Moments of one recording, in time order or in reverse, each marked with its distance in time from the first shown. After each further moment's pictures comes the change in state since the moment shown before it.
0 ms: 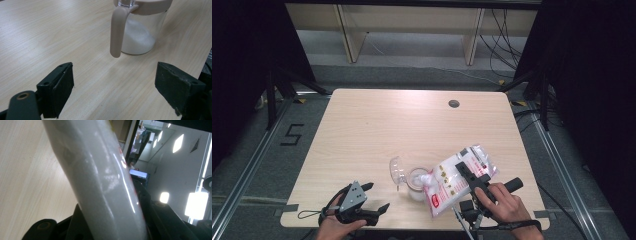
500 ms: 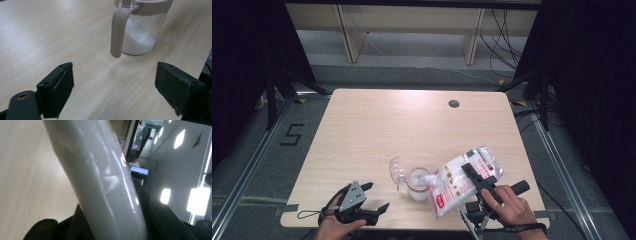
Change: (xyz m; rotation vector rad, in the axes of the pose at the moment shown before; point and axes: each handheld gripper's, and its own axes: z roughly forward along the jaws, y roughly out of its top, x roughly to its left) left arm 0.002 0.001 -0.001 0.000 0.008 0.028; right arm 0.006 -0.007 -0.009 0.025 0.004 0.063
